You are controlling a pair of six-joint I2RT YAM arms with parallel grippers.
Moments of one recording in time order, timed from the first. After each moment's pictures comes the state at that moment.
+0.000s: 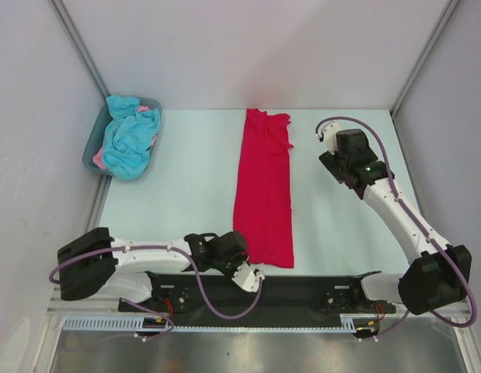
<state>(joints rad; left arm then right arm) -1.20 1.33 0.57 -0.28 0.05 0.98 0.29 1.29 1.13 -0.52 0.42 -0.53</state>
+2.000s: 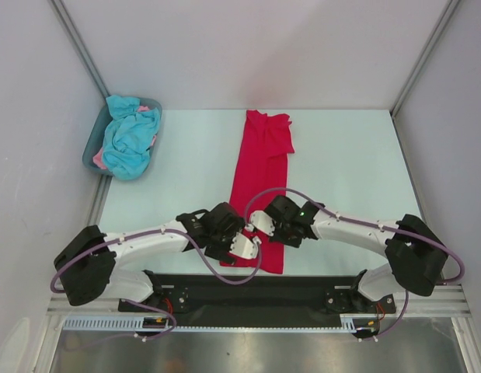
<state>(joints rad) -0.94 1.31 0.68 -0.43 0.03 1.00 0.90 1.45 0.87 -0.64 0.05 -0.46</state>
